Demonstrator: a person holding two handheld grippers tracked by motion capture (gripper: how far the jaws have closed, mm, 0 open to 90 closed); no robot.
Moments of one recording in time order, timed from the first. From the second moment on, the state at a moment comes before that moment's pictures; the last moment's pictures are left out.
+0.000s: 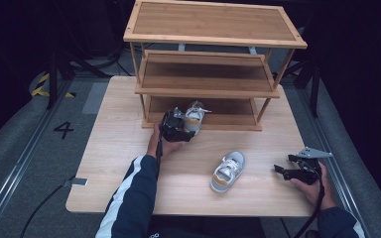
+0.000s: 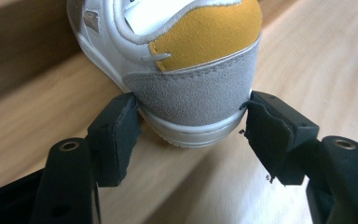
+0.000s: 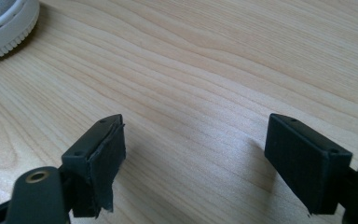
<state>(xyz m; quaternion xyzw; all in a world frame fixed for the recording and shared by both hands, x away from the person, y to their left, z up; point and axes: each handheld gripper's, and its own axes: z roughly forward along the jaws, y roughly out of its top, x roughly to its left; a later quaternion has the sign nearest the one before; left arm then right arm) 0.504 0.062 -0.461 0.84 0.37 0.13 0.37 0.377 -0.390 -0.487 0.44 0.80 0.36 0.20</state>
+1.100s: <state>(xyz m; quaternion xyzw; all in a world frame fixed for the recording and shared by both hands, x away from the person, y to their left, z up) 0.438 0.122 -0.446 0.88 0.32 0.15 0.32 0.377 -0.390 -0.487 0.44 0.80 0.36 0.20</state>
